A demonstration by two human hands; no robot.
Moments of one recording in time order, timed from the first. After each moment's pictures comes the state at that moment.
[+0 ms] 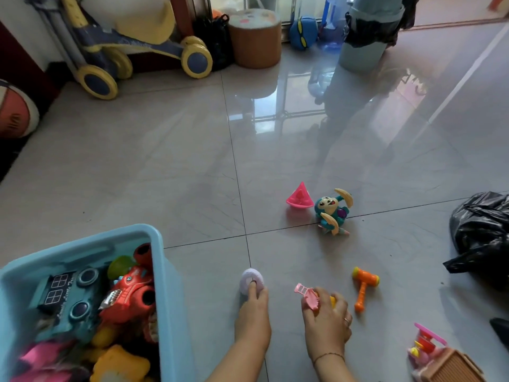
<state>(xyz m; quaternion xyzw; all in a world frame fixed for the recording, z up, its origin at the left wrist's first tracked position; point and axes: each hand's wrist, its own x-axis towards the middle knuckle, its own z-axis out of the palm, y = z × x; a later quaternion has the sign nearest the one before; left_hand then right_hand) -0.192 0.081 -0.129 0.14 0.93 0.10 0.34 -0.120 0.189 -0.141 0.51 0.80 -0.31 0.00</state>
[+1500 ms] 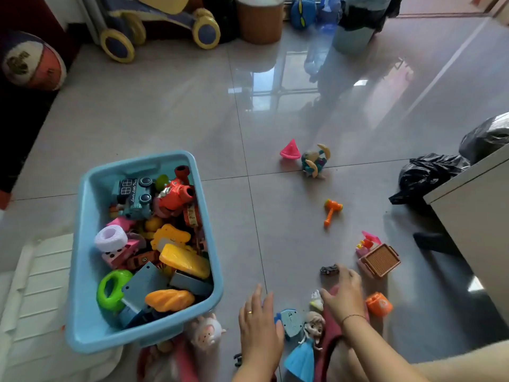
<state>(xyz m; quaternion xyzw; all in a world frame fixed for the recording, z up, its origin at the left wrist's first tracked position) 0.048 -0.025 -0.053 0.15 0.94 0.18 0.24 0.066 0.161 -0.048 0.45 0.83 -0.31 0.11</state>
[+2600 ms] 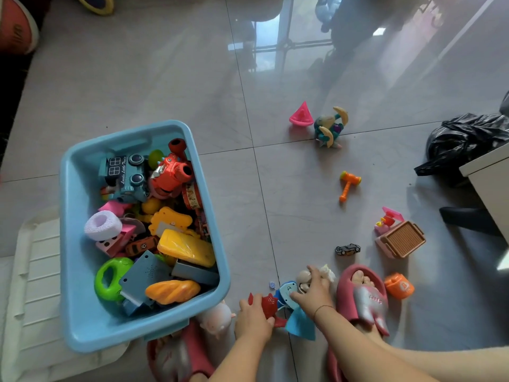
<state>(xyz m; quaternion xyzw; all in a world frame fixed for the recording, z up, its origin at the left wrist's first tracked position) 0.032 -0.050 -0.123 0.02 0.87 0.12 0.48 0.057 0.095 -0.118 0.46 0.73 -0.44 0.23</state>
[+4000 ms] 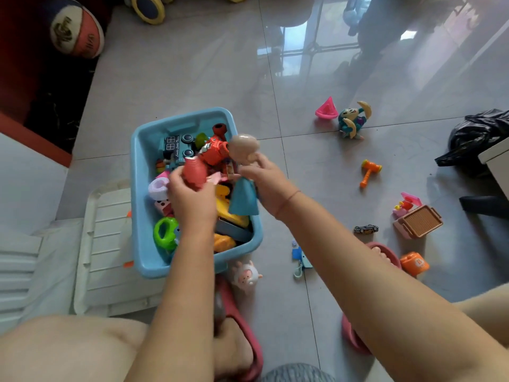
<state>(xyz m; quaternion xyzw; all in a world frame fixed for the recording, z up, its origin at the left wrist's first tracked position) -0.105 -0.128 0.072 -0.20 0.82 0.53 -0.01 -0.097 0.001 0.077 0.19 0.55 -0.80 0.11</state>
